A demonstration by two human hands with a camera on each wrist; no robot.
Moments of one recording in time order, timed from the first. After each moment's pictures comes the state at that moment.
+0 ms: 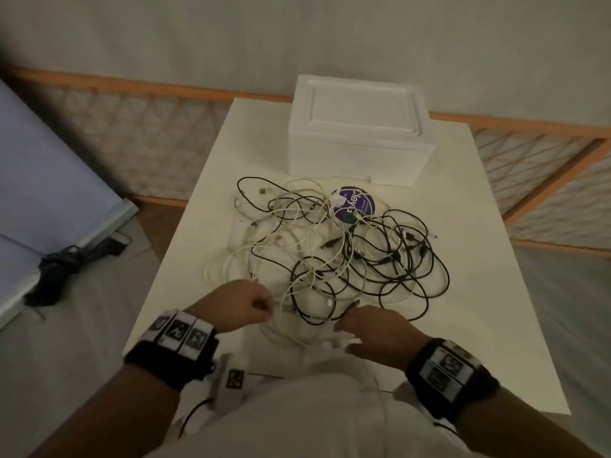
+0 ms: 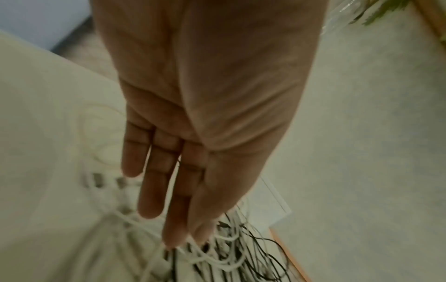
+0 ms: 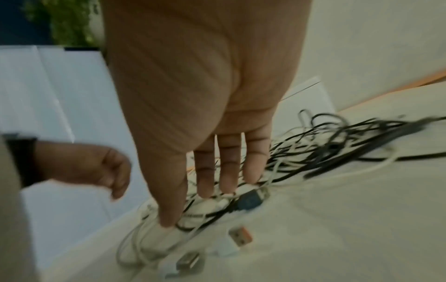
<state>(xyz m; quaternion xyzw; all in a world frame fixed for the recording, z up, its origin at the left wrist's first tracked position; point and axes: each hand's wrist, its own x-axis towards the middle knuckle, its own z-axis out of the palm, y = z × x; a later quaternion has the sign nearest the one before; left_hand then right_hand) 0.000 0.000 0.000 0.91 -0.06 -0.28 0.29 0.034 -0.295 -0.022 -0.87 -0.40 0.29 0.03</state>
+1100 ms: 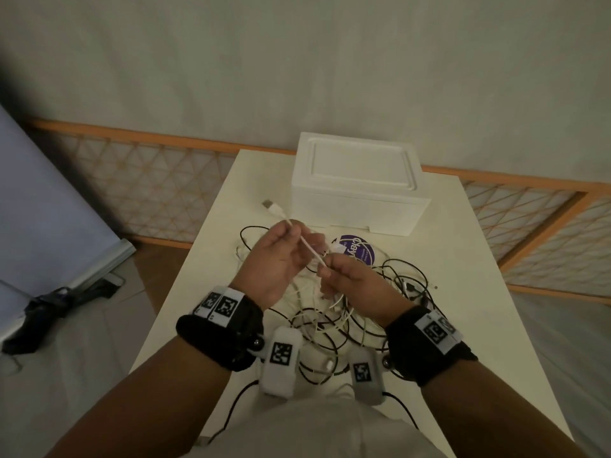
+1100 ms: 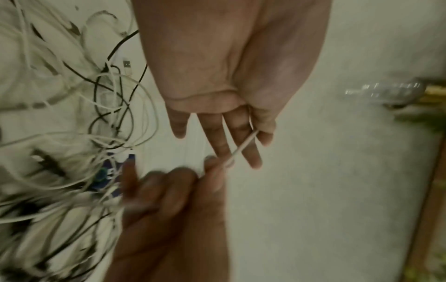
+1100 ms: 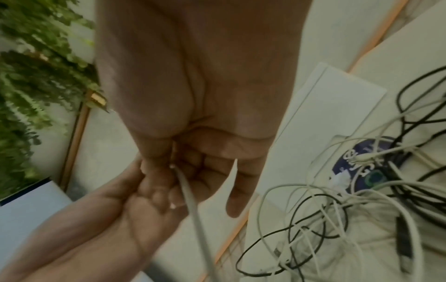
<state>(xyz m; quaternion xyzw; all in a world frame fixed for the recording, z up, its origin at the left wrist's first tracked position) 0.099 -0.050 0.078 0.46 0.04 0.00 0.89 0.126 -0.218 0.063 -0.77 -0.26 0.23 0.53</state>
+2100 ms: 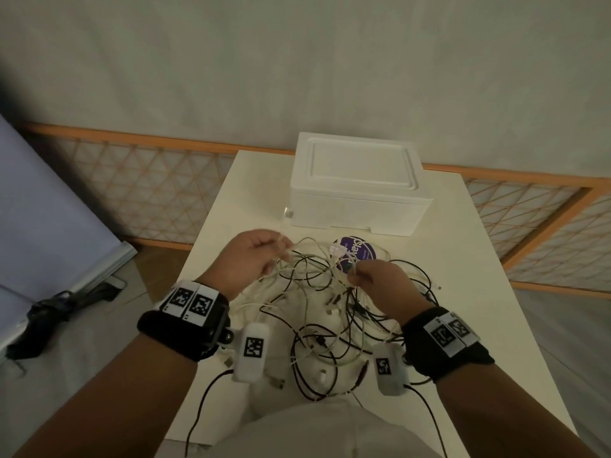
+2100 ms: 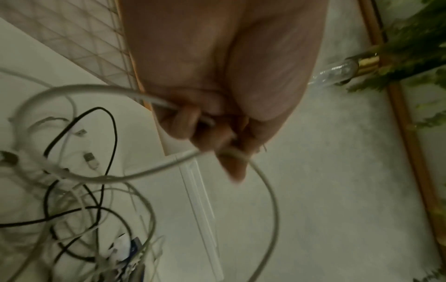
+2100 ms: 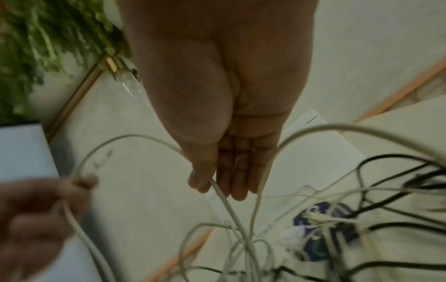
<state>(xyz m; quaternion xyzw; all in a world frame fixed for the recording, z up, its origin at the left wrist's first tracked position) 0.103 -0.002 0.083 0.77 0.06 -0.03 0.64 0.157 -0.252 0.044 -0.93 -0.20 0.11 0.27</state>
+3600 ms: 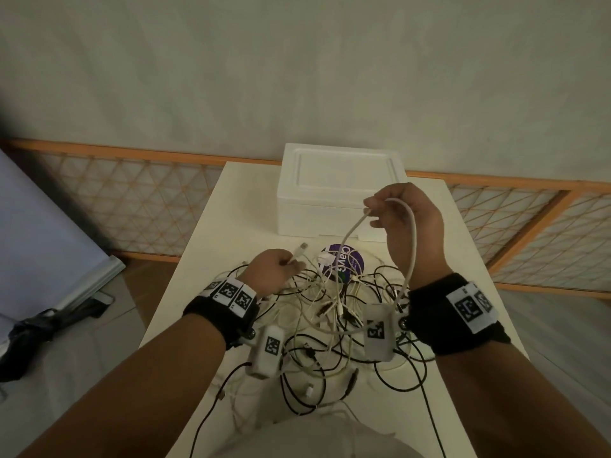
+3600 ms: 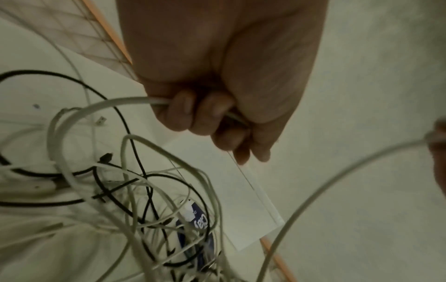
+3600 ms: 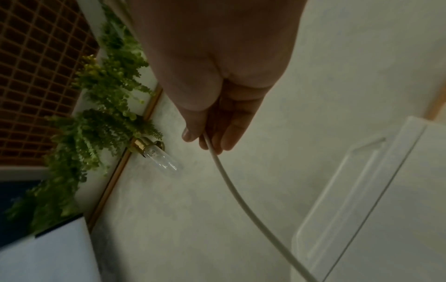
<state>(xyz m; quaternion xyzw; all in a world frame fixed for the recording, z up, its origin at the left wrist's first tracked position) 0.152 -0.033 0.038 0.89 0.06 -0.11 0.44 0.171 -0.253 0.142 -0.72 -0.14 -0.13 0.67</state>
